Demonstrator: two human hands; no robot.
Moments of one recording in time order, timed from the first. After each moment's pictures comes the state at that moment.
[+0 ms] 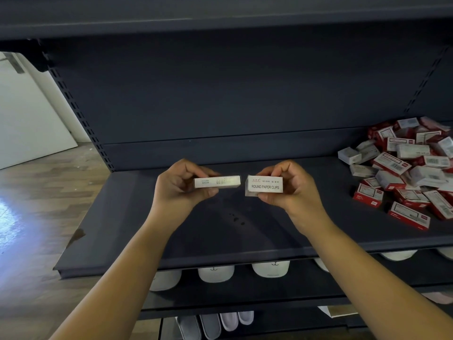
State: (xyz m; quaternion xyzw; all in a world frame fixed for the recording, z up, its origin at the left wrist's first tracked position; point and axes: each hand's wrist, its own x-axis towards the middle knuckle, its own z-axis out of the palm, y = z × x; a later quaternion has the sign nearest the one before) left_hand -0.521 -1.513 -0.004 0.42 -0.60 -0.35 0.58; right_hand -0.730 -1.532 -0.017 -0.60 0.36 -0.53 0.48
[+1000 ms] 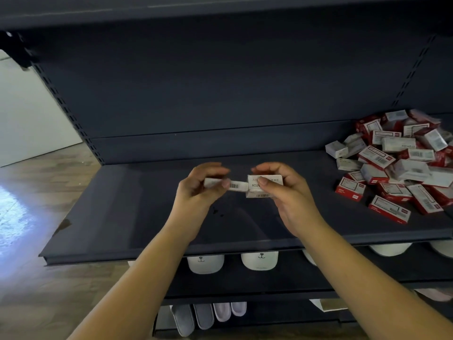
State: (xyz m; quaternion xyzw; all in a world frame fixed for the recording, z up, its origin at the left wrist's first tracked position) left_hand -0.599 -1.504 -0.022 0.47 -0.54 -0.42 0.55; right_hand -0.774 -1.531 -0.035 -0.53 0.34 -0.54 0.56
